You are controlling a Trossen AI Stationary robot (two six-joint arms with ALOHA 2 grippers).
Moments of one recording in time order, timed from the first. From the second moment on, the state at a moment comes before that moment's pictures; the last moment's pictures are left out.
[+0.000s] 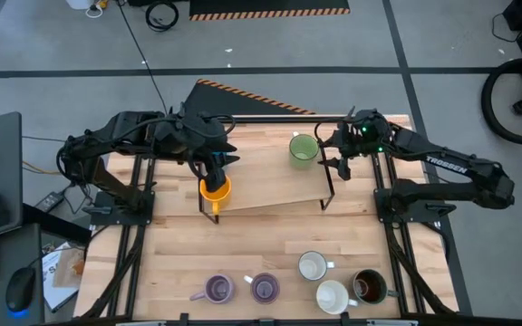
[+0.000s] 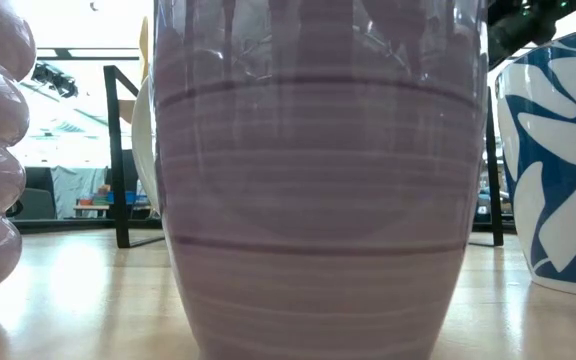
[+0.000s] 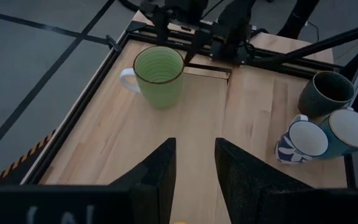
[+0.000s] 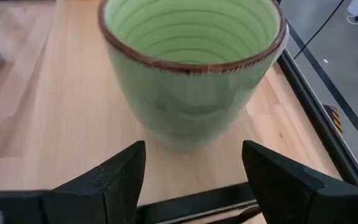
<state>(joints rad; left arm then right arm) -0.07 1.55 2.09 -1.20 -0.29 -0.25 -0.57 0.90 0.74 -0.45 -0.37 -0.29</state>
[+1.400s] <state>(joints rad) -0.07 1.55 2.10 -1.20 -0.29 -0.26 -0.36 1.12 0.74 -0.12 -0.27 -0.12</state>
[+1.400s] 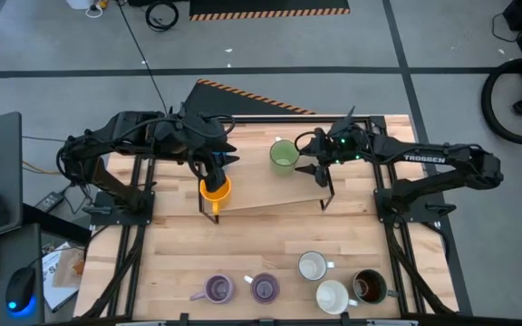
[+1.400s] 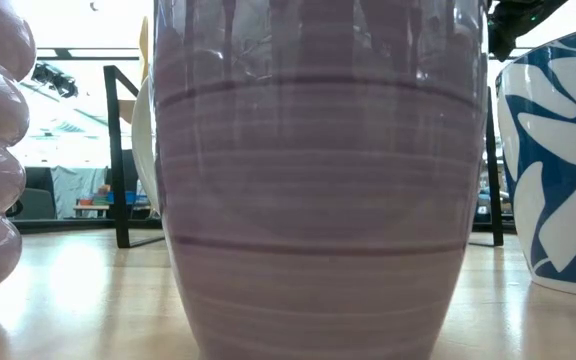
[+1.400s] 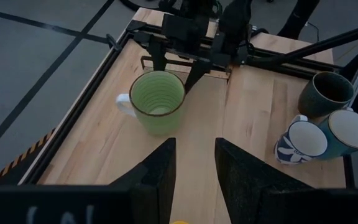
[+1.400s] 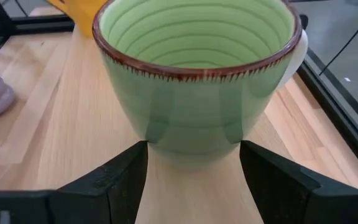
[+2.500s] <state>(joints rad) -0.07 1.55 2.10 -1.20 -0.21 -0.31 -0.26 1.42 0.92 0.03 -0.15 -0.08</state>
